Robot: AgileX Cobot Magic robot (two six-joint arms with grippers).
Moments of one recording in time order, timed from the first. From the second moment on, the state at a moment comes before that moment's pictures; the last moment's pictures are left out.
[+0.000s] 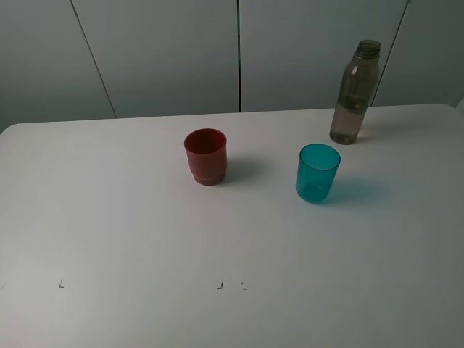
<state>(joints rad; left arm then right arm) 0.00 0.00 -0.51 0.02 1.09 0.01 0.06 0.00 -0.51 0.05 1.10 -0.04</state>
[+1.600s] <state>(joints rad) 0.00 0.00 -0.51 0.02 1.09 0.01 0.06 0.00 -0.51 0.05 1.10 -0.04</state>
